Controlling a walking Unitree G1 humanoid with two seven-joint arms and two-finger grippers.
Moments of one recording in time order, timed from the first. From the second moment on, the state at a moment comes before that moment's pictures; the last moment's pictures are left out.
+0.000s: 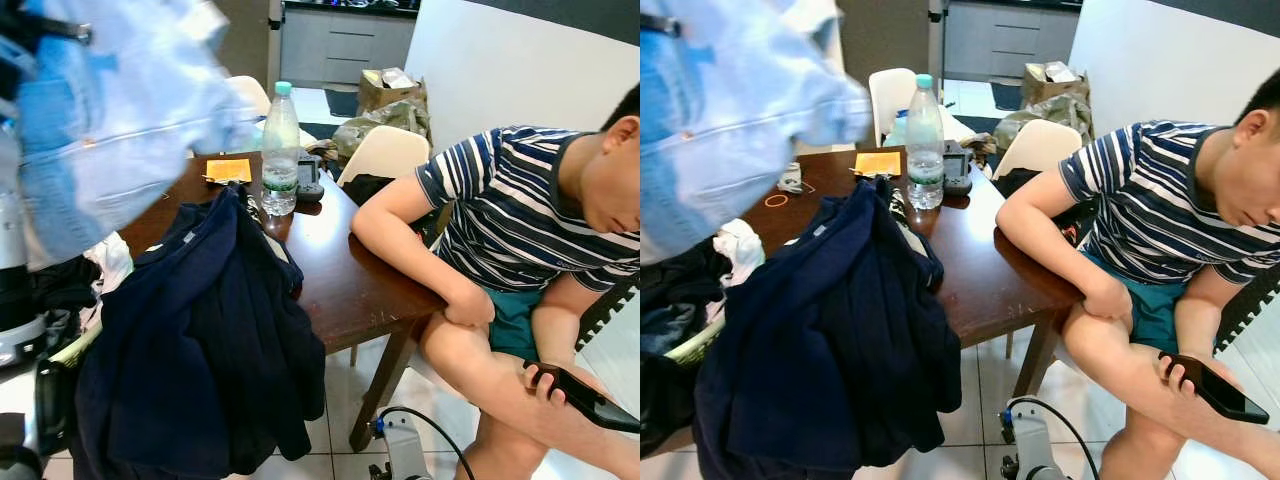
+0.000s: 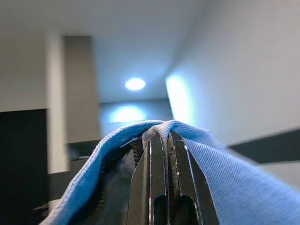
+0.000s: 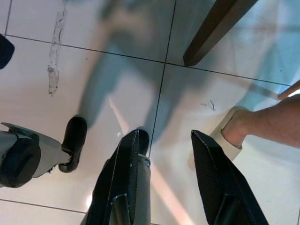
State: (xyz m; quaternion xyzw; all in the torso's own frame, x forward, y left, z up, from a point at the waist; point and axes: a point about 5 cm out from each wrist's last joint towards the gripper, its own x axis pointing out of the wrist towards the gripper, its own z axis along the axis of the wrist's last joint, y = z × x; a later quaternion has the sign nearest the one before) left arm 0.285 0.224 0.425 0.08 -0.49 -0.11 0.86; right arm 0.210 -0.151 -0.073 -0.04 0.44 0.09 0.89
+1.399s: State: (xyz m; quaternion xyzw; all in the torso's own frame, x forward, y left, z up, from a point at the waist) left arm 0.293 0.132 0.363 0.08 -0.35 -0.38 0.85; right arm 0.220 -0.183 -0.066 -0.10 0.46 0.08 0.88
